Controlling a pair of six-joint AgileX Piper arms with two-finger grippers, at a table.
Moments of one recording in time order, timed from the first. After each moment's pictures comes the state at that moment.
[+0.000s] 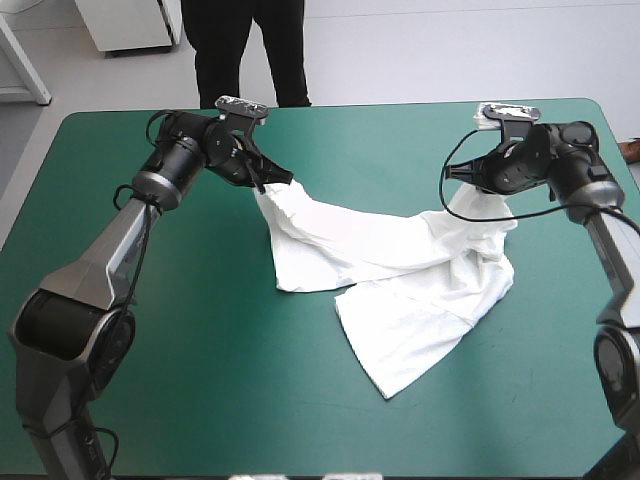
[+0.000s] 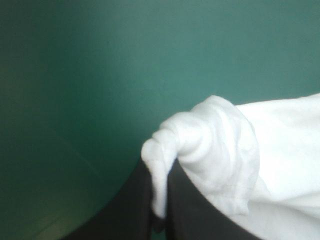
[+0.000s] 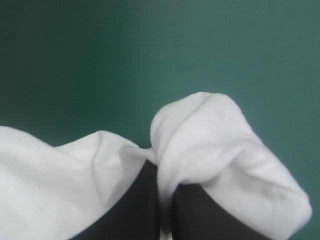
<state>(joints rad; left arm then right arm) -0.33 1.93 -1.85 -0.01 0.97 0.03 0.09 1.74 -1.58 0.11 0.87 0.04</state>
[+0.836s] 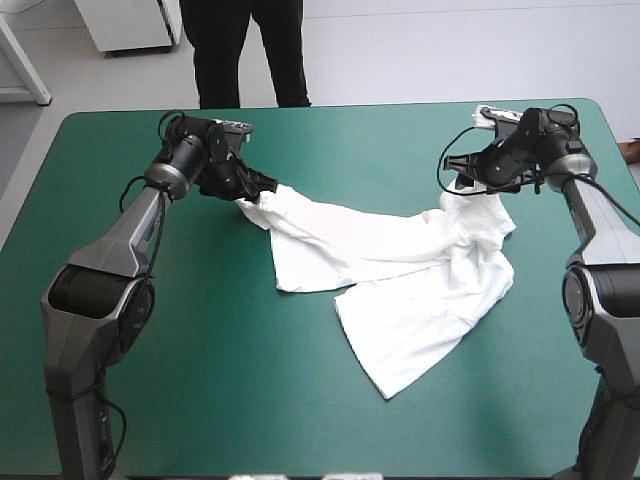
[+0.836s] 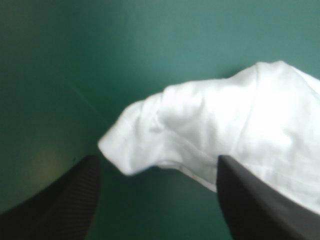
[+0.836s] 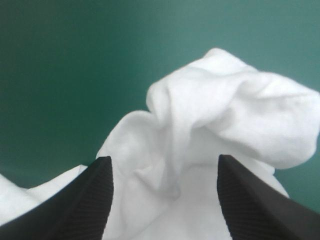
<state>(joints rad) -0.25 2.11 -1.96 0.00 1.12 -0.04 0.02 2.03 -1.84 0.22 1.01 0.03</state>
